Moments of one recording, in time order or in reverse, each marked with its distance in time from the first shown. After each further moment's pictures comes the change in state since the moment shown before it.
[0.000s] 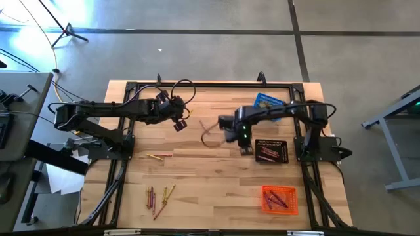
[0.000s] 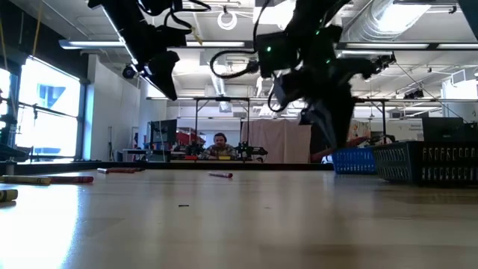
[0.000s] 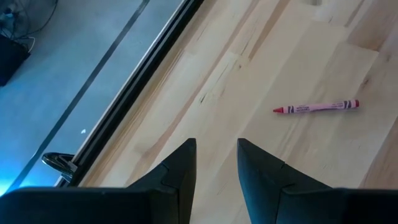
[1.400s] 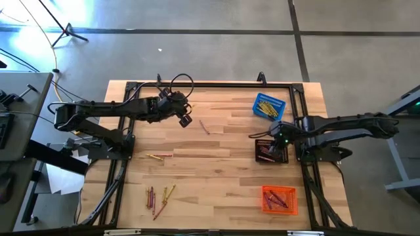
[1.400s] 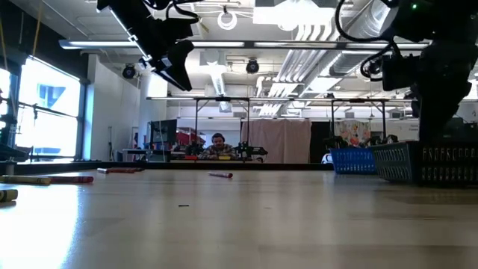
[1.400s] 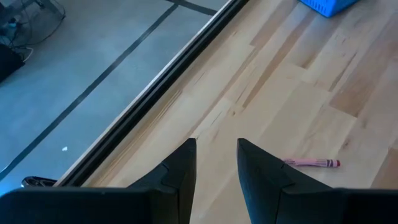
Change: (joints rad) left arm 0.019 0.000 0.000 0.168 0.005 -0.029; right arm 0.075 -1.017 -0.843 0.347 0.130 0.782
